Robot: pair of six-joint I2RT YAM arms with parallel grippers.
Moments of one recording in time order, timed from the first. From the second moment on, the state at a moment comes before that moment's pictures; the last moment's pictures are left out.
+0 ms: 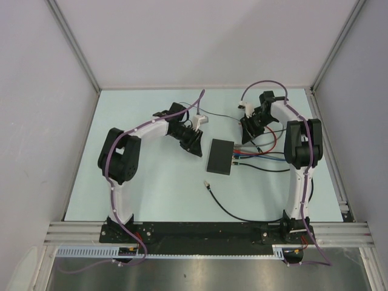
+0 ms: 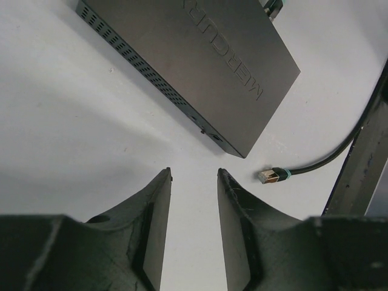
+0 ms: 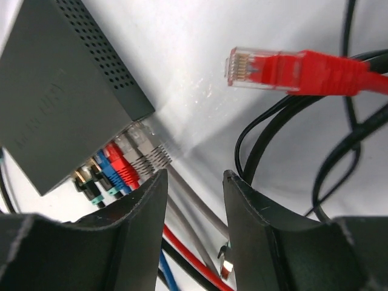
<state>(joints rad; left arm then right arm) -0.45 2.00 1.43 -0.59 0.75 0.23 0.11 2.20 1.73 -0.92 -0.60 -0.51</state>
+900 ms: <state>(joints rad) -0.45 1.98 1.41 -0.59 0.73 0.27 0.28 2.07 1.45 -0.81 -0.59 -0.41</state>
